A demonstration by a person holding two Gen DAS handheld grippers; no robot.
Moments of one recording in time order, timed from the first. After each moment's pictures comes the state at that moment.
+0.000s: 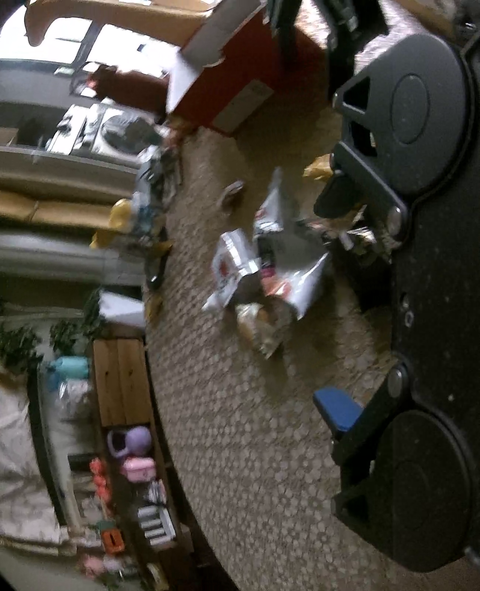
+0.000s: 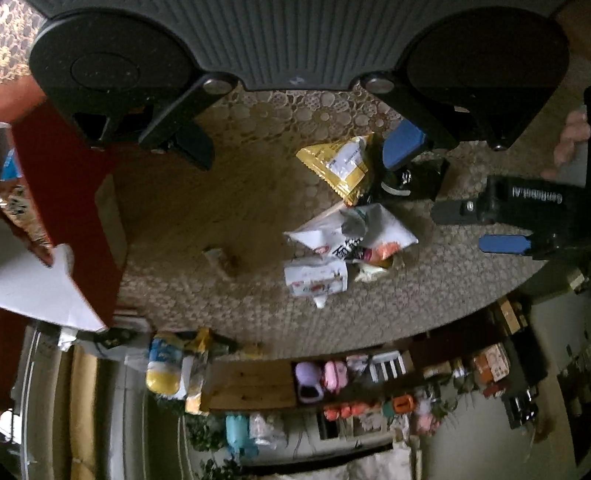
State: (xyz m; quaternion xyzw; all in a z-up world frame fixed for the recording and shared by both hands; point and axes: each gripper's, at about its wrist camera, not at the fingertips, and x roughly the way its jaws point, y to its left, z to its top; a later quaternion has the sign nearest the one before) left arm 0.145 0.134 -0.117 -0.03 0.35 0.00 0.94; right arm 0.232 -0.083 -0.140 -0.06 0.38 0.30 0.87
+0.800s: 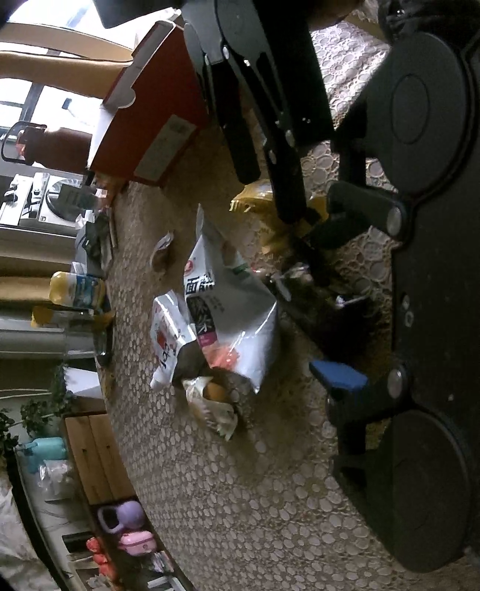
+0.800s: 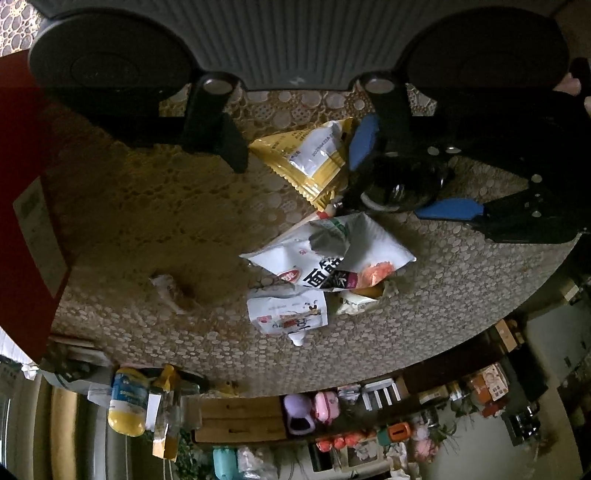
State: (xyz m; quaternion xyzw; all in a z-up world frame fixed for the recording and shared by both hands) left arm 0.167 0.116 -0.161 0.02 0.40 -0.10 0.91; right arm 0.254 -0.036 -0.173 -0.06 0.42 0.31 0.85
